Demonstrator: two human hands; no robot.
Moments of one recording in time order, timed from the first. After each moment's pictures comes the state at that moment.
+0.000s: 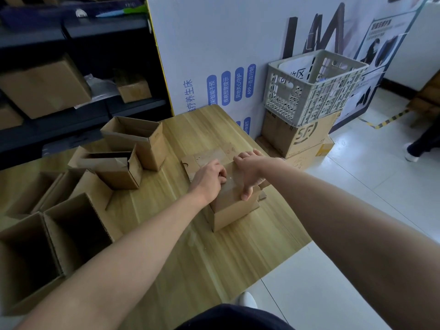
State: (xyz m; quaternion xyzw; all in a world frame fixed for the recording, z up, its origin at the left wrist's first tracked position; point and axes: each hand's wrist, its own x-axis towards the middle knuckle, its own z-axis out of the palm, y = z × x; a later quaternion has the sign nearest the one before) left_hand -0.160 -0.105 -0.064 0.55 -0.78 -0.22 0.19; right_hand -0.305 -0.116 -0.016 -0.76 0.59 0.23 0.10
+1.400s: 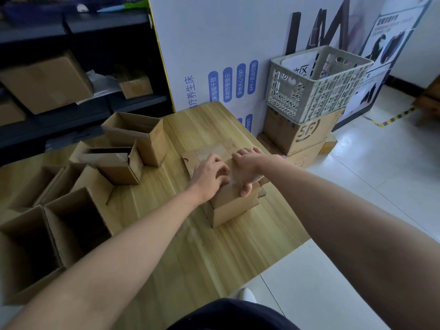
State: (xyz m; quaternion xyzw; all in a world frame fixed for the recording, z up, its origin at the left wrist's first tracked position) left_hand -0.156 -0.104 -0.074 0.51 -0.80 -0.22 0.22; right_hand -0.310 -0.121 -0.026 -0.77 0.59 0.22 0.11
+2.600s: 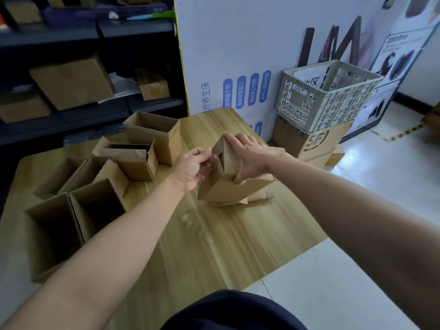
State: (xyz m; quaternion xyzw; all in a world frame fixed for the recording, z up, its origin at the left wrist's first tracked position) left_hand -0.093 -0.102 -0.039 0.46 -0.34 -0.68 0.45; right_hand -0.276 -0.107 0.000 -0.83 0.55 0.04 0.08
